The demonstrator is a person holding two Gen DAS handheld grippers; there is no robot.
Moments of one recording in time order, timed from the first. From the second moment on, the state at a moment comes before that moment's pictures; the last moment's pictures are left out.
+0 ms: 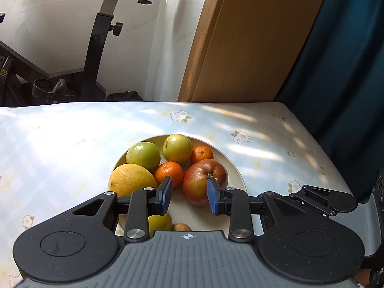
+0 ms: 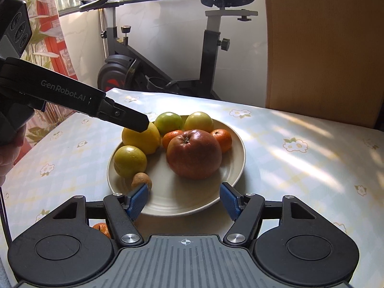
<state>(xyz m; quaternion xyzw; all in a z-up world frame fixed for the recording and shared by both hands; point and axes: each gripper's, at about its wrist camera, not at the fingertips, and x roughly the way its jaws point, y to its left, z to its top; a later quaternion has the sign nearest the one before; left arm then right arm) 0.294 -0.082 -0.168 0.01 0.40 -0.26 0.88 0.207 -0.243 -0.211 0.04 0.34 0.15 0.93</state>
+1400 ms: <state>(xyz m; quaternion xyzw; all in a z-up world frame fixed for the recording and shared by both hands) 0.239 0.013 -0.193 -0.03 0.41 -0.24 0.88 0.158 -0.180 -0.226 0.04 0.37 0.21 0.91</state>
